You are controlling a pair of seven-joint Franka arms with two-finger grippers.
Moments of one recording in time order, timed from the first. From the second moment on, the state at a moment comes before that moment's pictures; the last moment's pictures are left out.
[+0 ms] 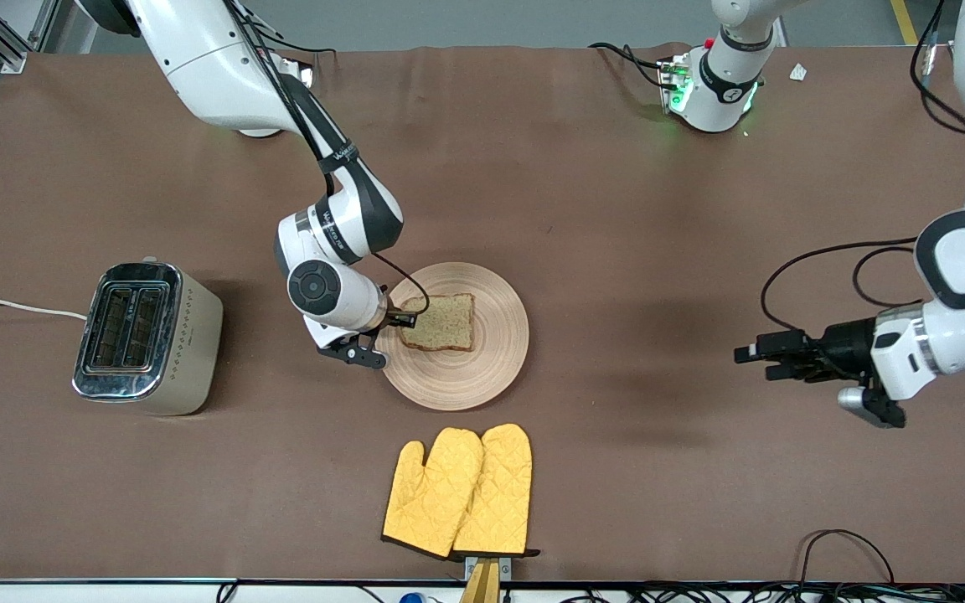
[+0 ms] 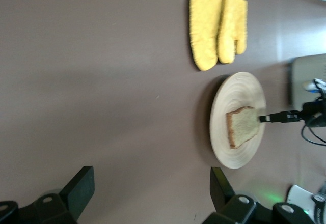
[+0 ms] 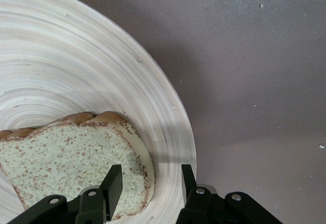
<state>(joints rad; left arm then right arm) 0.45 0.49 -0.55 -1.54 -0.39 1.93 0.25 0.50 0.62 0.02 -1.70 0.21 2.18 0.64</state>
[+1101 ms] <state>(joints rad) 0.43 0.15 -0.67 -1.45 0.07 1.49 -0.25 0.53 0.65 0.02 -1.69 0.21 2.21 0.64</state>
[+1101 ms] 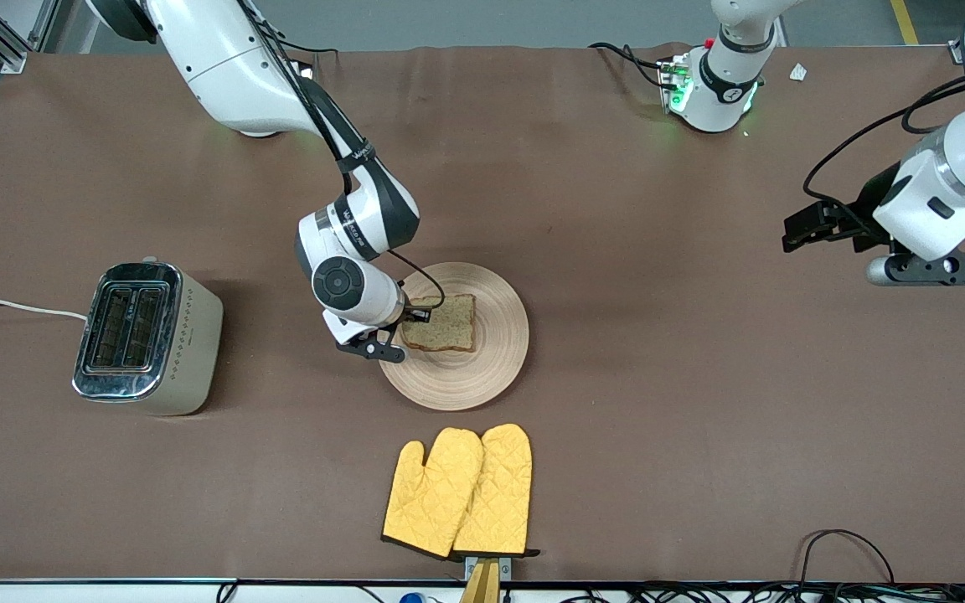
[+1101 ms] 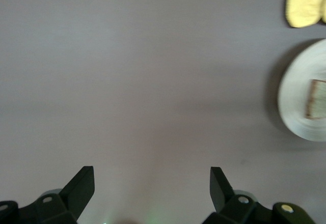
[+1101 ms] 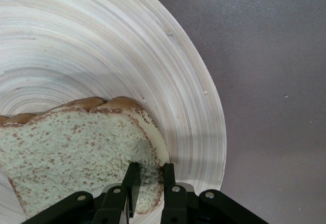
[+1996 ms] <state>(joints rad) 0.13 0.03 -0.28 -1.40 0.06 1.41 -0.19 0.53 0.66 0.02 -1.64 0.21 2.13 0.56</state>
